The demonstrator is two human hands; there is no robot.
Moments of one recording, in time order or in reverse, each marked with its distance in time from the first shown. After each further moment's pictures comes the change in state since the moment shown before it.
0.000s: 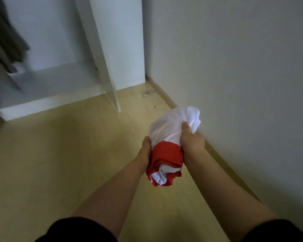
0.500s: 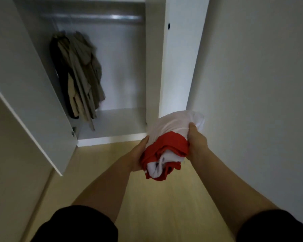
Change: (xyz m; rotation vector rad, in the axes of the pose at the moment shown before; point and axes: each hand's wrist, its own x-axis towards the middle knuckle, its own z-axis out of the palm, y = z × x) left_hand -0.214 0.413 -0.013 -0.061 -0.032 0.067; right_hand -0.194 -0.386 0.124 0.116 -0.362 0.036
